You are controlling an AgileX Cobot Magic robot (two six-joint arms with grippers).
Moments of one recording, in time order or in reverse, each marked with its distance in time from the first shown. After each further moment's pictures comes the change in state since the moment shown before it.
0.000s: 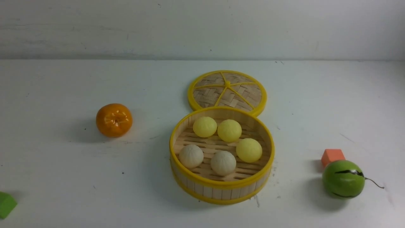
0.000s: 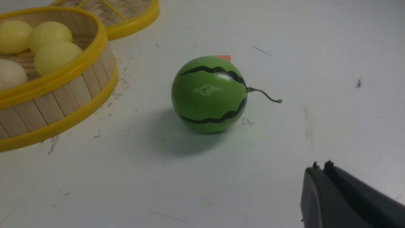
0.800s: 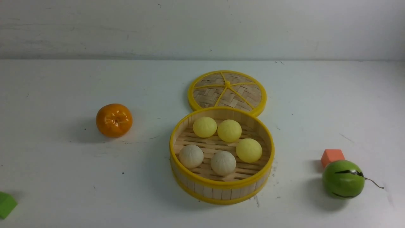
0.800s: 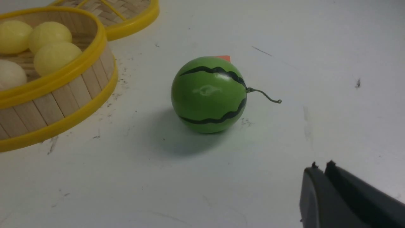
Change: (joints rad) right arm 0.000 0.000 0.000 0.000 0.000 0.000; left arm 0.001 0.000 0.000 0.000 -0.008 -0.004
